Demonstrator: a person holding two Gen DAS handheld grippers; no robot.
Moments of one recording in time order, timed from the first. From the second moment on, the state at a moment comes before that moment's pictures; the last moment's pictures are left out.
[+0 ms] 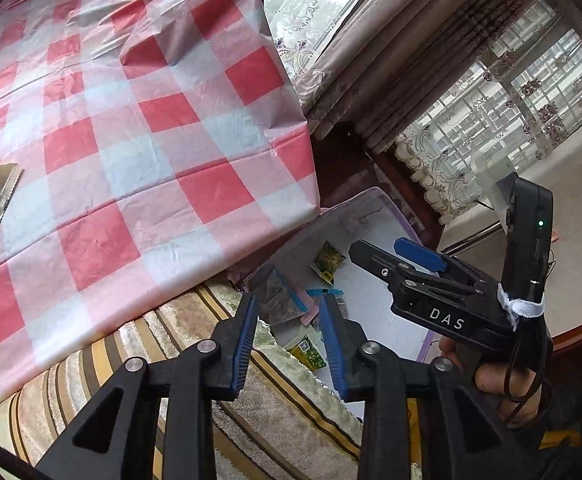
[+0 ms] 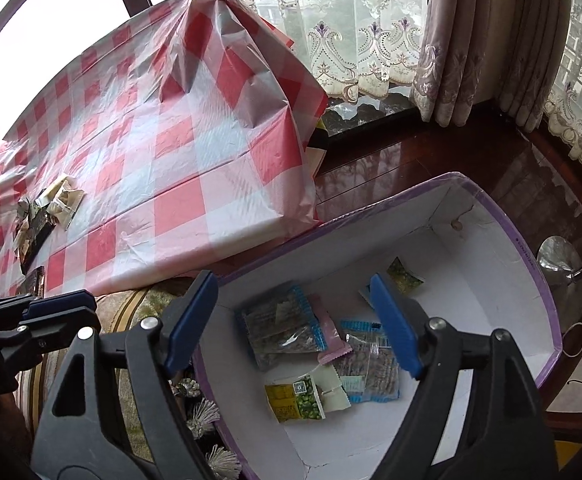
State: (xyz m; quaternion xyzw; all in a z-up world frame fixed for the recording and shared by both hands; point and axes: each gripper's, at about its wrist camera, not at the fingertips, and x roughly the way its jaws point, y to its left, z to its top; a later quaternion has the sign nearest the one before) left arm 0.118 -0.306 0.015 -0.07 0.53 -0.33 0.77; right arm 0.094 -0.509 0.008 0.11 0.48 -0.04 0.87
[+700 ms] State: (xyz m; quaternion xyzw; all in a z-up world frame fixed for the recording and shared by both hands) left arm 0.134 -0.050 0.043 -0.13 0.38 -0.05 0.91; right arm 0.137 -0.343 0.053 -0.02 0.38 0.06 0.92
